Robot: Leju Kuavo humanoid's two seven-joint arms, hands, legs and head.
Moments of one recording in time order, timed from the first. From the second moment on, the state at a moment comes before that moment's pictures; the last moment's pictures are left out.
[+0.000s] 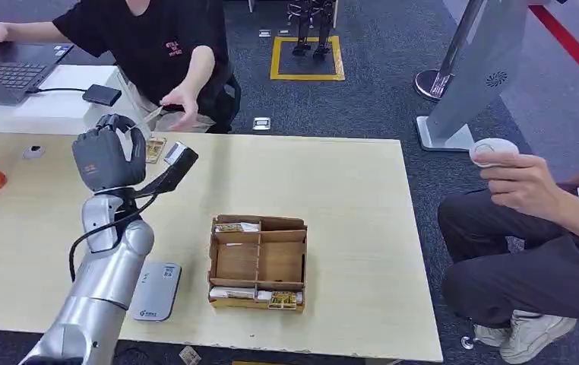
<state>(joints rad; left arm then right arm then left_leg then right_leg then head) -0.65 -0.11 -0.10 -0.92 -1.28 0.66 -0.08 -0.08 0.23 -1.22 -0.19 1.21 0.03 -0.12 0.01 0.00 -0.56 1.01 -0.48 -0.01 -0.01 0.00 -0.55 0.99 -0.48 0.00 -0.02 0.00</state>
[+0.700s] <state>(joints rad) -0.70 -0.09 -0.10 -0.80 -1.28 0.66 -0.09 -0.09 0.22 -1.19 -0.19 1.21 0.03 -0.11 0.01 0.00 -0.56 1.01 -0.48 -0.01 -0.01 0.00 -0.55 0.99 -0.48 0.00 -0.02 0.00</state>
